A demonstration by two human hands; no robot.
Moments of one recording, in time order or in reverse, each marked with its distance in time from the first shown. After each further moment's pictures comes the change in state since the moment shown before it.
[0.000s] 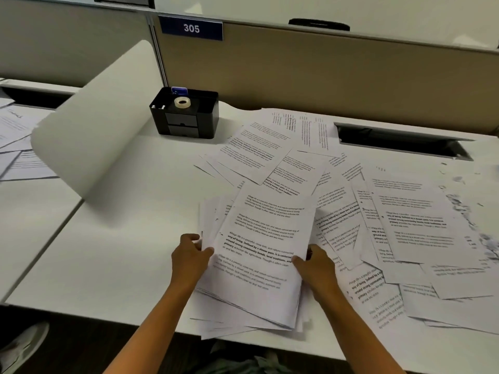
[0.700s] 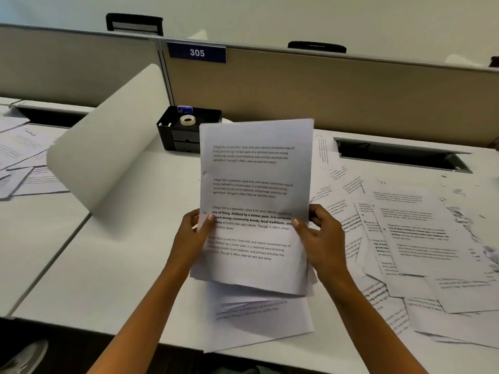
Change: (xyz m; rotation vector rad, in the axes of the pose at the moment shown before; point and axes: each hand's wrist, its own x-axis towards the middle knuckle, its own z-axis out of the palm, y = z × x) left_hand 0.022 0.037 -0.023 -0.169 -0.068 0.232; right_hand -0.011 -0.074 -0.031 0.354 0.150 -0.483
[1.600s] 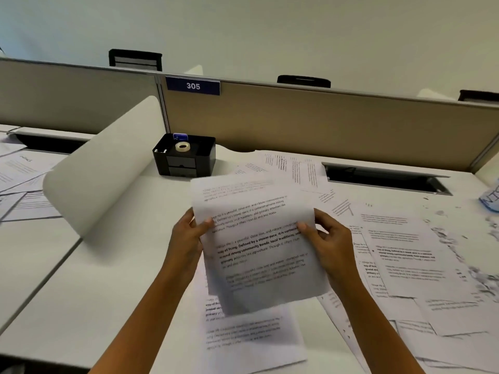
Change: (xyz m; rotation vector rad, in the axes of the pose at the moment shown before) left_hand -0.002 0.053 0.003 -0.589 -0.126 0.125; right_hand 0.026 -0.004 -0.034 0.251 -0.035 -0.044
